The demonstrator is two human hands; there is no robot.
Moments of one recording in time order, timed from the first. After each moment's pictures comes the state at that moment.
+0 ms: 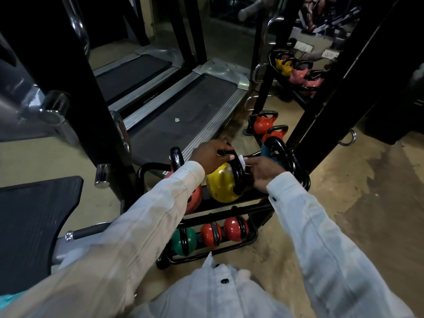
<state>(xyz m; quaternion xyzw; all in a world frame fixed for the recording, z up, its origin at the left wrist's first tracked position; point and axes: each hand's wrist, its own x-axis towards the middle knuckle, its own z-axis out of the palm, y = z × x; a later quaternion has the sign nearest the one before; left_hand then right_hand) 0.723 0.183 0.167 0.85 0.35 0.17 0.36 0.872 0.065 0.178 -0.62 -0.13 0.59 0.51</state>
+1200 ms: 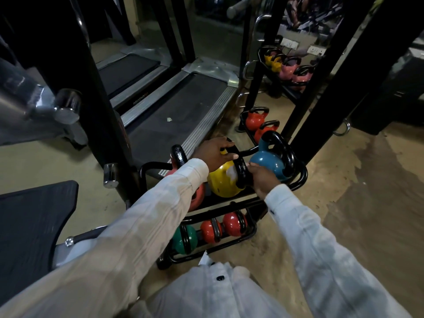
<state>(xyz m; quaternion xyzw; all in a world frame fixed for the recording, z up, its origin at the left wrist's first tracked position) 0.713 0.180 0.170 0.88 0.31 0.15 0.32 0.858 0.050 0.115 -0.66 -0.20 0.46 0.55</state>
